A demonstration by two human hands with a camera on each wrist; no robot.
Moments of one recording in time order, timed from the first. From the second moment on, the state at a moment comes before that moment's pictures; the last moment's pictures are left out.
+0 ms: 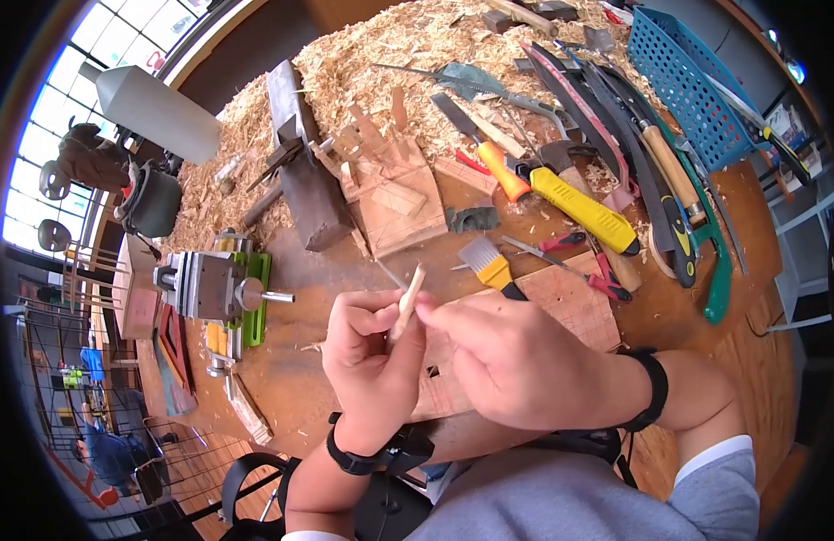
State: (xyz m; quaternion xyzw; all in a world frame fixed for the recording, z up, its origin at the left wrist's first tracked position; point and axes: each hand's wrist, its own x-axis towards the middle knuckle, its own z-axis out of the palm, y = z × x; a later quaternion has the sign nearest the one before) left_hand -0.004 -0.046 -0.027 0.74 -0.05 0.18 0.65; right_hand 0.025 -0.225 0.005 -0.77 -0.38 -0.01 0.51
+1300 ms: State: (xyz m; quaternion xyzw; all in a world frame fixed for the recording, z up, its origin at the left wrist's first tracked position) left_hand -0.007 -0.012 -0.025 0.53 -0.06 -0.13 0.84; right_hand 0.060 -0.255 0.002 -0.71 -0.45 0.07 0.53
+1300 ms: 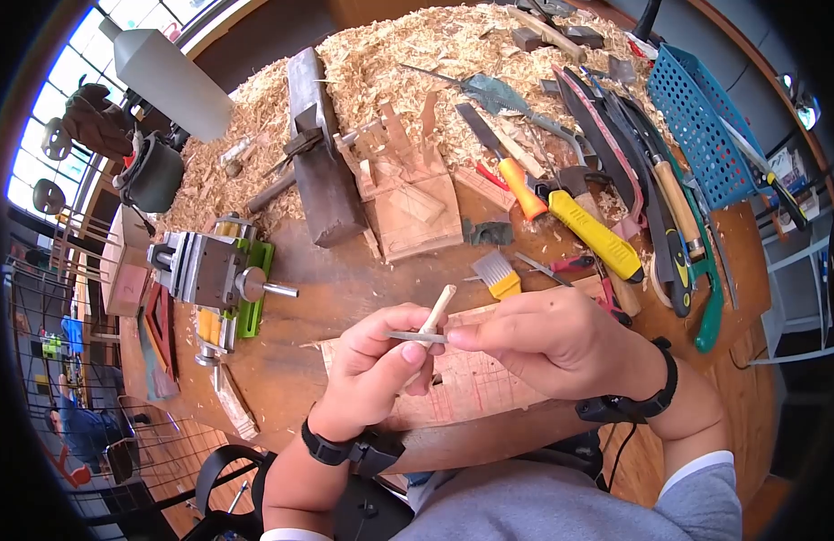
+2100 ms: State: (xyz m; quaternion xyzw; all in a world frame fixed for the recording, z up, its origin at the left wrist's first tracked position) left_hand -0.007 -0.011 -0.026 0.24 -0.05 -0.21 0.95; right_hand 0.046 -0.258 0.019 -0.71 -0.43 0.02 0.56
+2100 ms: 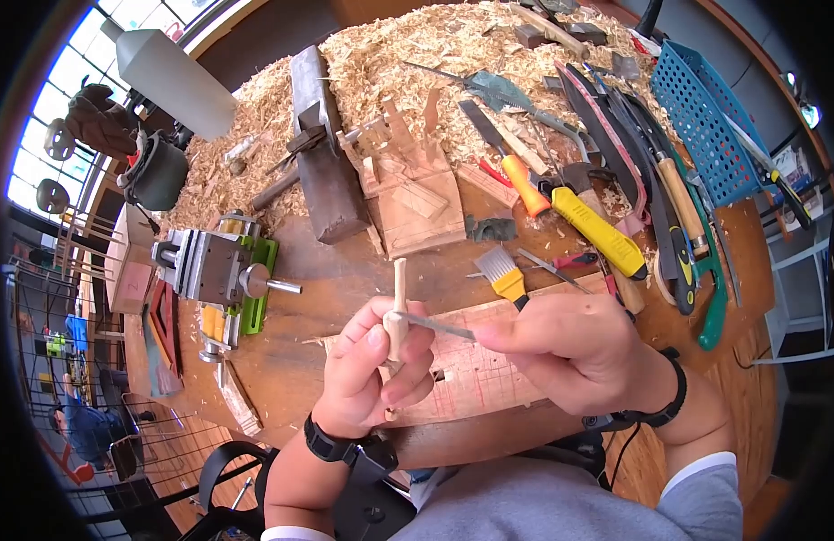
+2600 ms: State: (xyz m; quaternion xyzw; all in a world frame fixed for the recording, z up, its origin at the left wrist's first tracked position) left_hand -0.006 -0.020 -0.023 0.31 0.04 -0.21 0.93; right_hand 0.040 -0.249 0.009 -0.82 -0.44 -0.04 0.36
